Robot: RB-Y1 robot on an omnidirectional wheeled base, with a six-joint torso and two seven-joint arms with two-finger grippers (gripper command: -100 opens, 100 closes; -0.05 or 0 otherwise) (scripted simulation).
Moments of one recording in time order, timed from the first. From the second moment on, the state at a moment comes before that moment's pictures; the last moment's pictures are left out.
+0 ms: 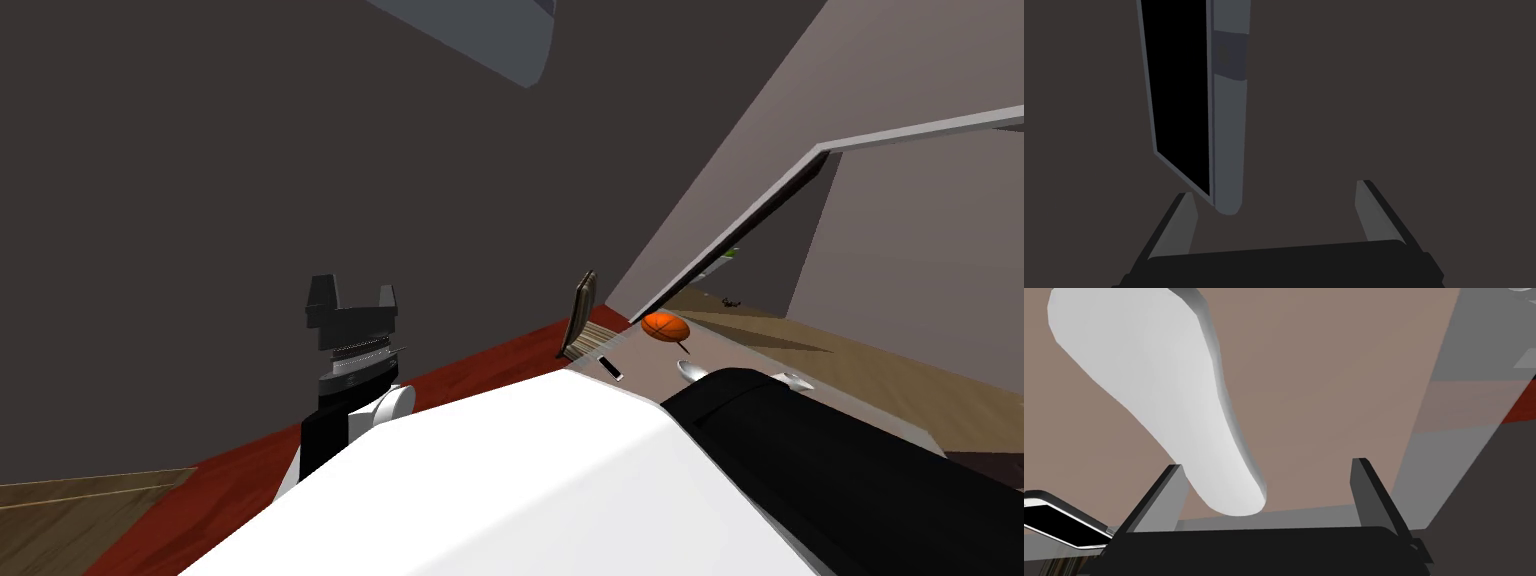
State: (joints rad) left arm 0.46 0.02 -0.06 -2.37 0.04 -0.45 0.07; right arm 0.39 -0.75 0.23 -0.58 0.99 -0.59 0.14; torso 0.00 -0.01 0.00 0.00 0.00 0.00
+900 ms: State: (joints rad) left arm 0.46 0.02 -0.06 -2.37 0.04 -0.45 0.07; right arm 0.37 -0.72 0.23 -0.44 1.04 -0.57 0.17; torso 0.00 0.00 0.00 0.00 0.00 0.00
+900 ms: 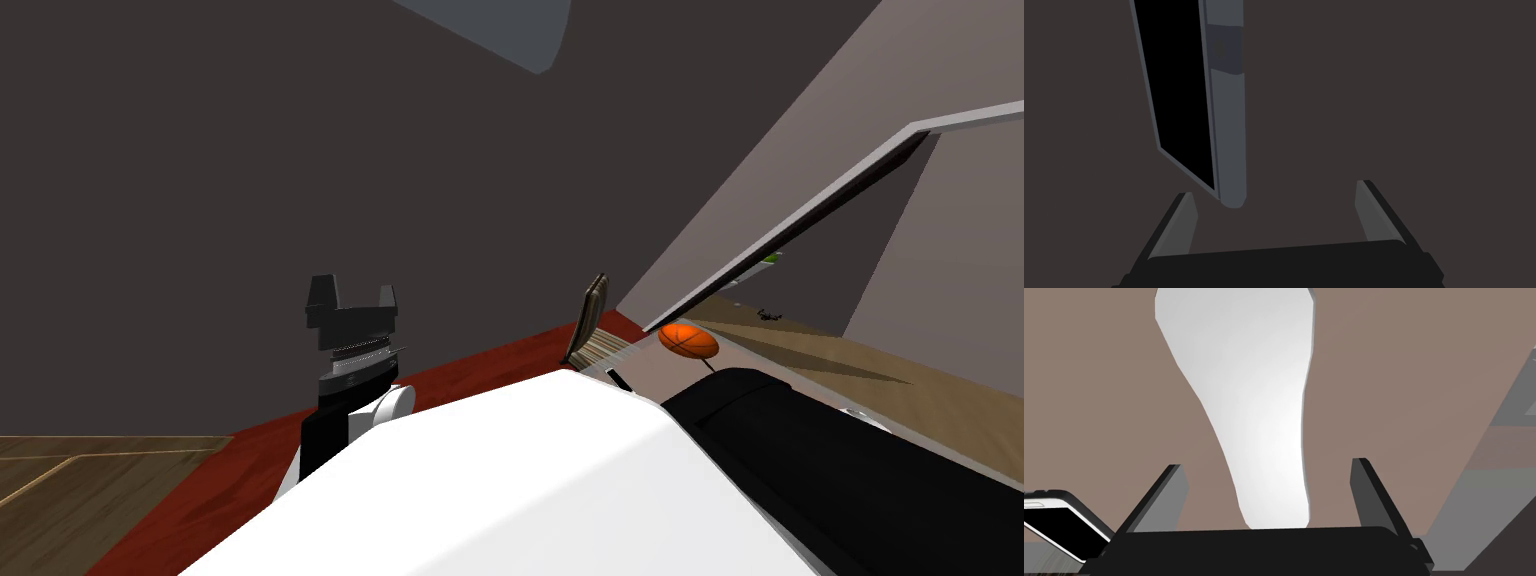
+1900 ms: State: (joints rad) left arm 0.46 0.02 -0.06 -2.37 0.04 -0.45 0.07; right arm 0.37 -0.68 0.25 -0.46 1.03 -0.52 0.17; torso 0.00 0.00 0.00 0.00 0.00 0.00
